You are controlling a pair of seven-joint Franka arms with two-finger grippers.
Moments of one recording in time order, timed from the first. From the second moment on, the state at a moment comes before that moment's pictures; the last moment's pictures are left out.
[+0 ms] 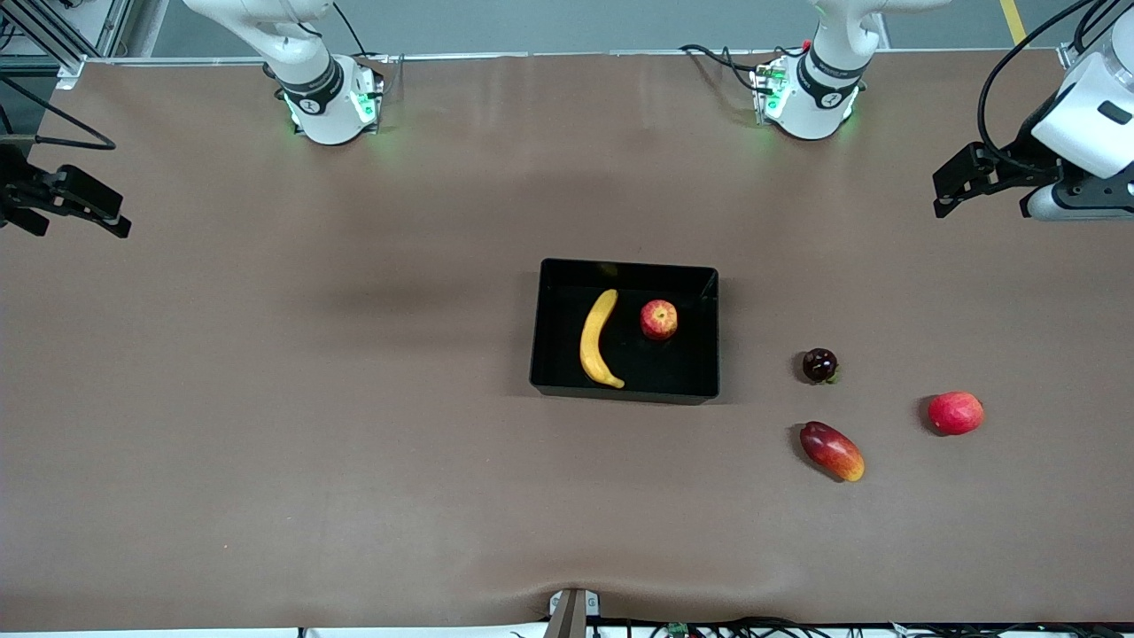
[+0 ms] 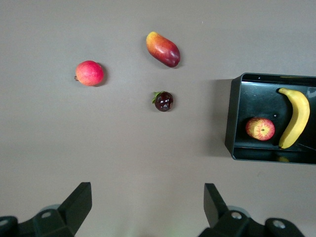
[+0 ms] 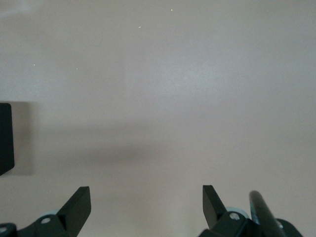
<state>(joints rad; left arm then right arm) -0.04 -0.03 -0.11 -1.53 0.03 1.50 -0.12 -0.08 -0.01 0.07 -1.50 0.00 1.50 0.02</state>
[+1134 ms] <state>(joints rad) -0.06 0.11 -0.29 -1.68 0.03 1.80 -0.36 -0.08 -0.01 0.07 -1.50 0.00 1.50 0.02</state>
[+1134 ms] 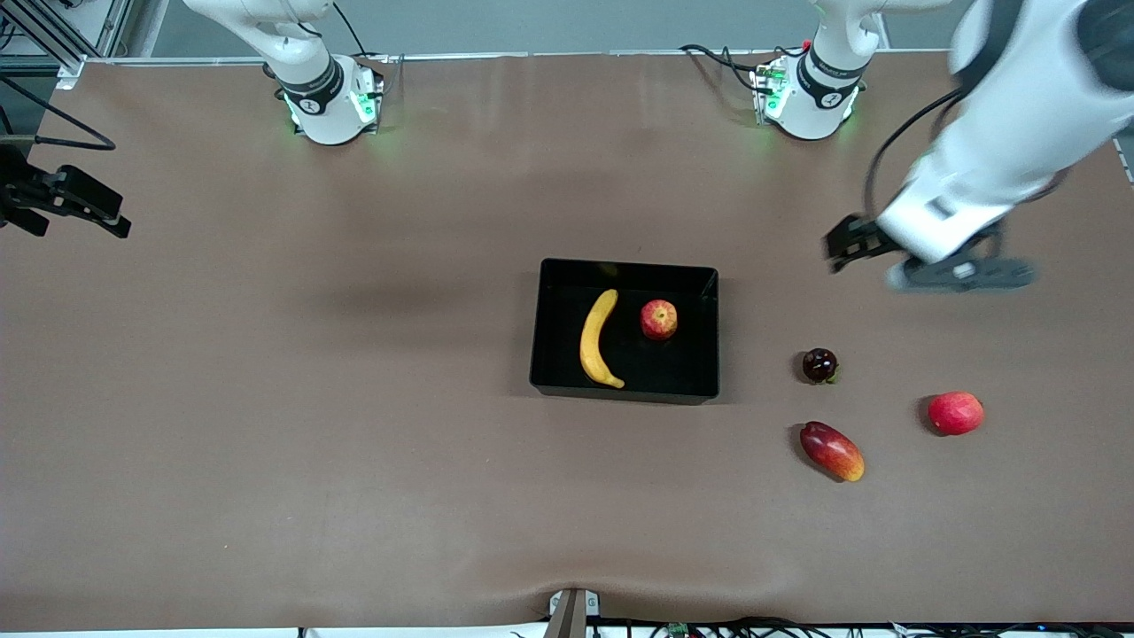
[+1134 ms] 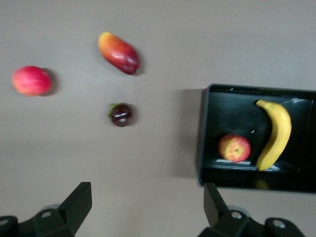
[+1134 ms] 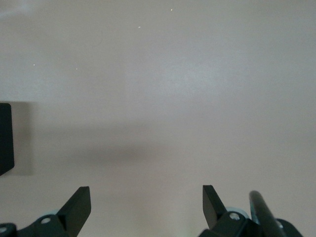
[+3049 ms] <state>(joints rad) -0.34 0.63 -0.36 -1.82 0.37 2.28 -1.03 -0.09 0.00 0.07 -1.50 0.00 1.50 0.02</state>
